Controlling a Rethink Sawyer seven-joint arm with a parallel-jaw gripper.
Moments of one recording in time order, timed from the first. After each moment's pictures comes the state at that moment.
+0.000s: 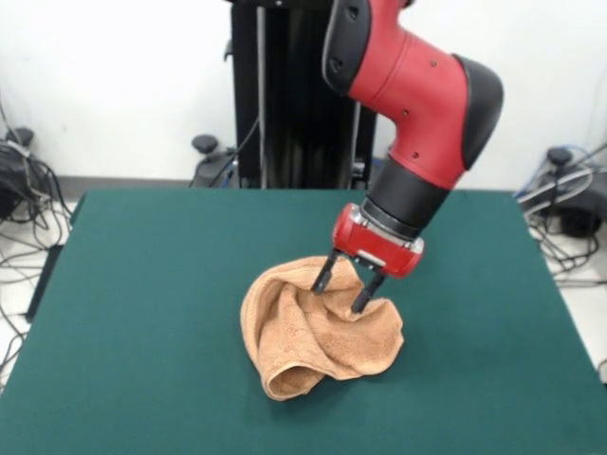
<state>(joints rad) 0.31 -0.07 -0.51 1.52 0.33 -0.03 1.82</state>
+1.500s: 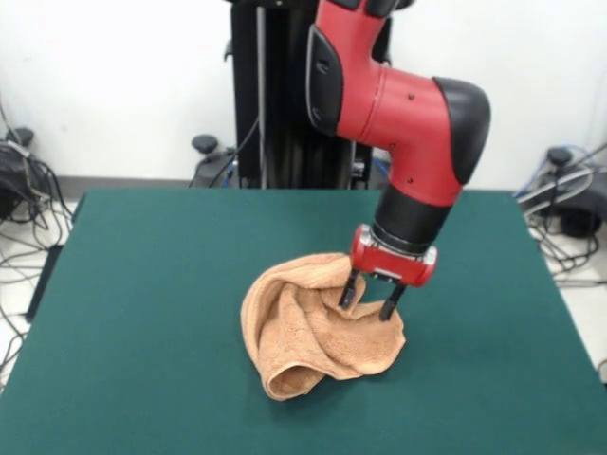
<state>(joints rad) 0.15 -0.12 -0.28 1.53 0.17 0.02 1.82</state>
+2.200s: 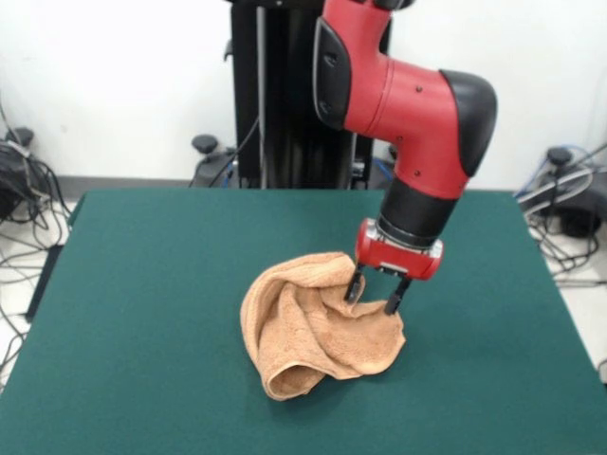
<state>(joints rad) 0.16 -0.14 -0.28 1.55 0.16 0.02 1.82</state>
